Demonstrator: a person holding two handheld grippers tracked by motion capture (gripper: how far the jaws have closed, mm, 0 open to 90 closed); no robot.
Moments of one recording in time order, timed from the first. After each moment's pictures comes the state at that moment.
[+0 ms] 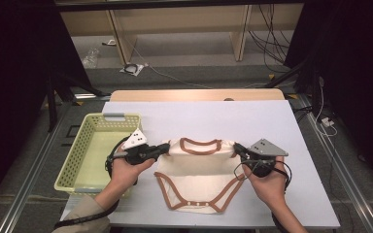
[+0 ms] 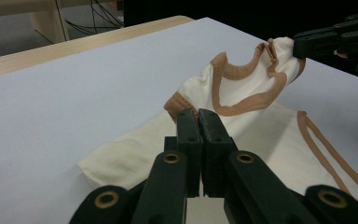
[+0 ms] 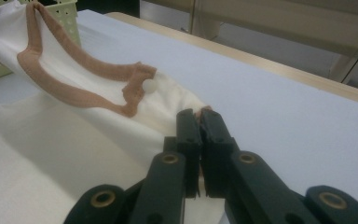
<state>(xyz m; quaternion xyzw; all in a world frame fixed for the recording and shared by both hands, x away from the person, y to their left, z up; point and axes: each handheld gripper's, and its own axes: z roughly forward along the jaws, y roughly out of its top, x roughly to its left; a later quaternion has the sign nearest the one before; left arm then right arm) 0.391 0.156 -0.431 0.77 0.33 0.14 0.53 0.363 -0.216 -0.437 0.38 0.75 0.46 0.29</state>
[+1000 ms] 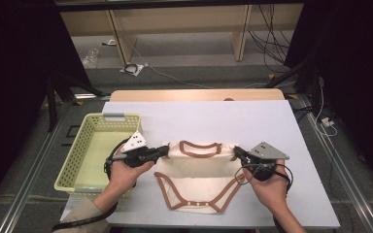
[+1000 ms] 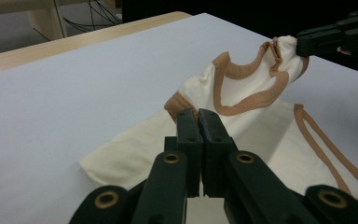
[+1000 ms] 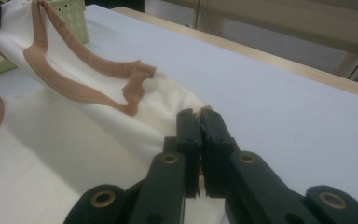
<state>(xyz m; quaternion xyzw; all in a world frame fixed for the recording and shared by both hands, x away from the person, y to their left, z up) 0.385 0.158 -0.433 0.77 0.32 0.14 0.53 0.354 -0.216 -0.438 0.38 0.76 0.45 0.28</state>
